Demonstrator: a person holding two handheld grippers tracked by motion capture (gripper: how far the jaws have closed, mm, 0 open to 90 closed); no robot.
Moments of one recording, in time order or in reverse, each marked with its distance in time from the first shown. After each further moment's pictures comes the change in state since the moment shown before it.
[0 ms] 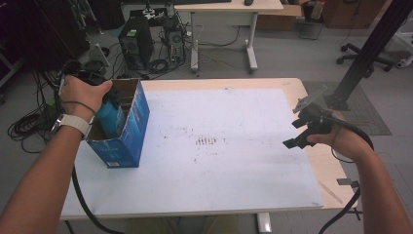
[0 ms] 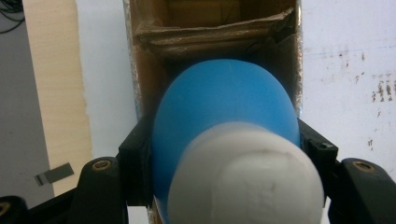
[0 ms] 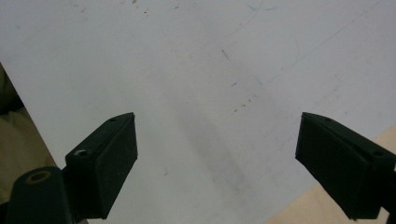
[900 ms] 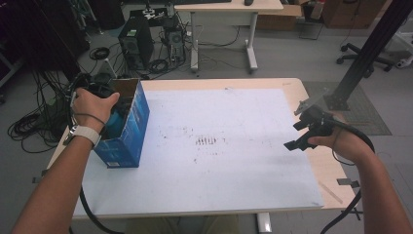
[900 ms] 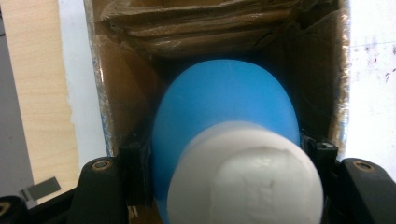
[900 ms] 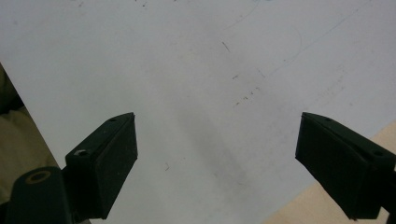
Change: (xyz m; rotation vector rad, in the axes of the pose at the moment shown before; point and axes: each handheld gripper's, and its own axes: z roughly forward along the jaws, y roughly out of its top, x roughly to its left) left arm -0.004 -0.006 0.043 0.001 0.016 0.020; right arm 0.000 -0.008 0.003 0.003 0.003 0.016
